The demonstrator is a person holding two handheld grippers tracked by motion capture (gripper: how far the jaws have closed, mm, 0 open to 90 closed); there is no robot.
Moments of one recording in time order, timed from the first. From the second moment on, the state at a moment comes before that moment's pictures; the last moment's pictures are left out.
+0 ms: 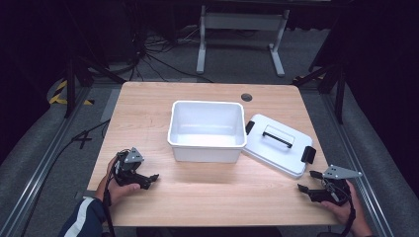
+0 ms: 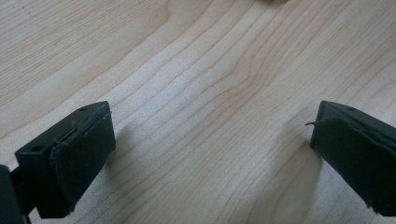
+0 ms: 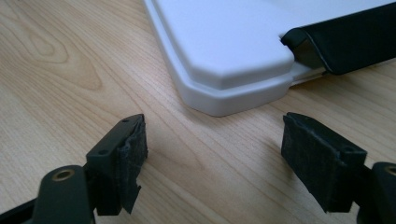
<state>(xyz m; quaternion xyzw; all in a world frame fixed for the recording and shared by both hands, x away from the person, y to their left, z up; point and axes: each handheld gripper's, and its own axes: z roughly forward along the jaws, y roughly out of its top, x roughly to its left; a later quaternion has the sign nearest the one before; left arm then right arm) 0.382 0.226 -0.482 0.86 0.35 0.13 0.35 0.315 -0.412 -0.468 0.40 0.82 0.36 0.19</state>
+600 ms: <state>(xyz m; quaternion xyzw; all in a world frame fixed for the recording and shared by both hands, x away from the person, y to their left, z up) 0.383 0.226 -0.482 0.86 0.35 0.13 0.34 0.315 -0.412 -0.468 0.40 0.82 0.36 0.20</state>
